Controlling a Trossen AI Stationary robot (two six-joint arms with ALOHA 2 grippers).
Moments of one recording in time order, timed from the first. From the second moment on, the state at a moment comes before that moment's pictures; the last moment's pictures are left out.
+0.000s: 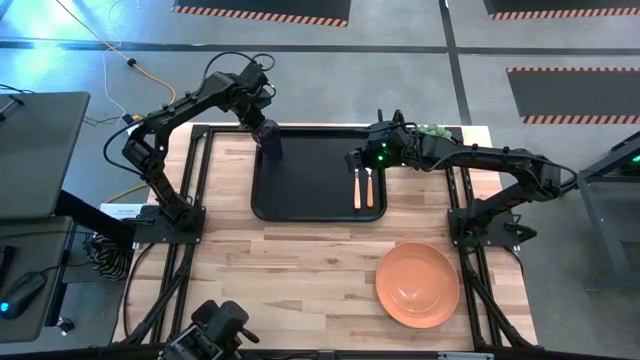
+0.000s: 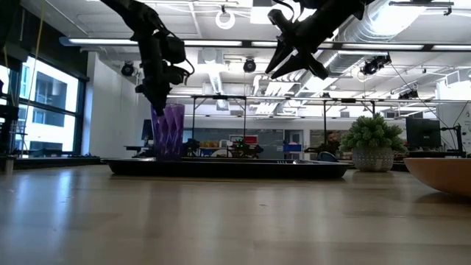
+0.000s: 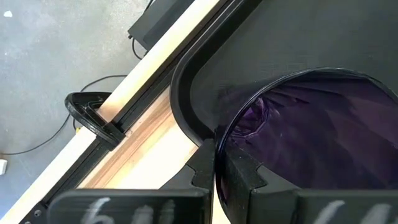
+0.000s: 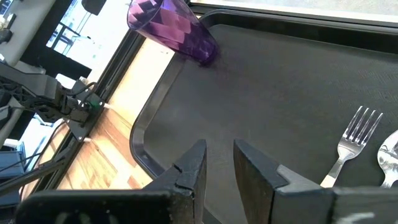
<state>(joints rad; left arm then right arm) 0.91 1.71 1.49 -1.05 -0.01 0.17 -0.31 1.41 1.13 -0.38 0.06 0.79</state>
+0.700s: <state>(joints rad) 0.91 1.71 1.49 -1.05 -0.02 0.17 -0.31 1.41 1.13 -0.38 0.06 0.78</state>
